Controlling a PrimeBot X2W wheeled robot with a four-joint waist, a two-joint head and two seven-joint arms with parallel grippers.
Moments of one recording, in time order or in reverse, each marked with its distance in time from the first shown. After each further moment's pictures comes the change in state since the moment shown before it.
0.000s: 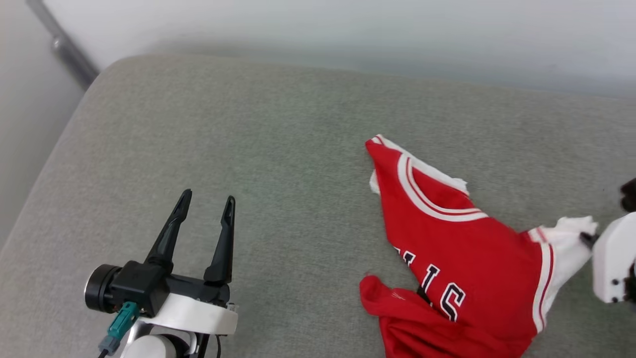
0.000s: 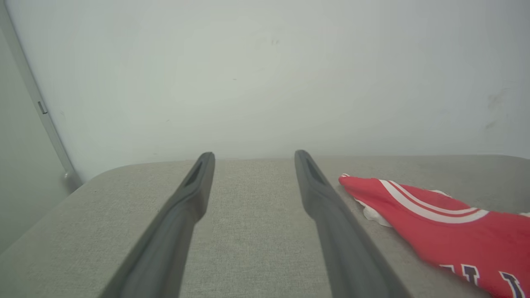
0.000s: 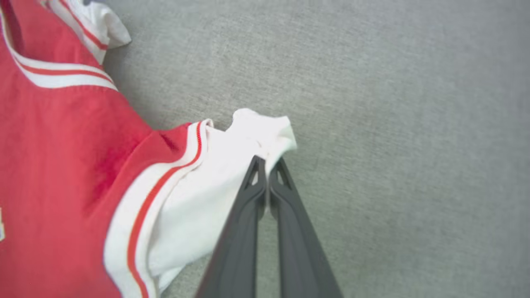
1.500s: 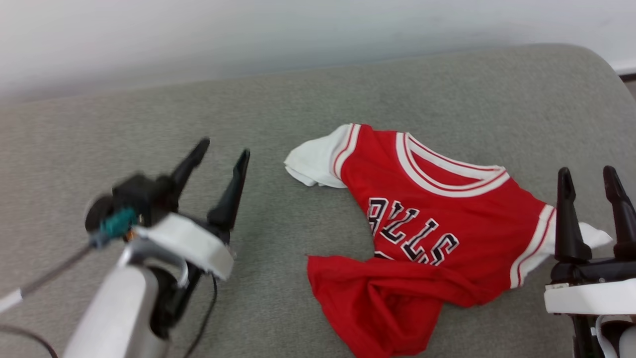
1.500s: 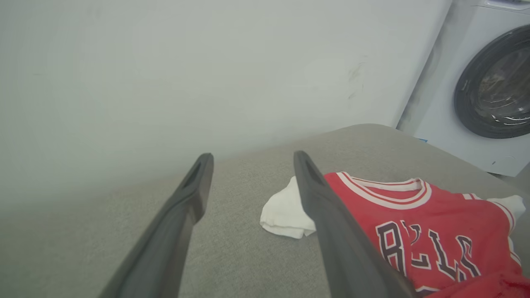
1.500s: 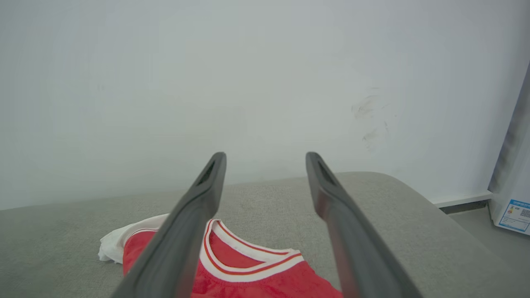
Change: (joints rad) left arm -0.204 0.151 -0.128 0.034 -0.216 -0.010 0.236; right arm 0.201 0.364 -0.152 -0.305 -0.162 0.000 -0.933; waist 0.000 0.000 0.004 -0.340
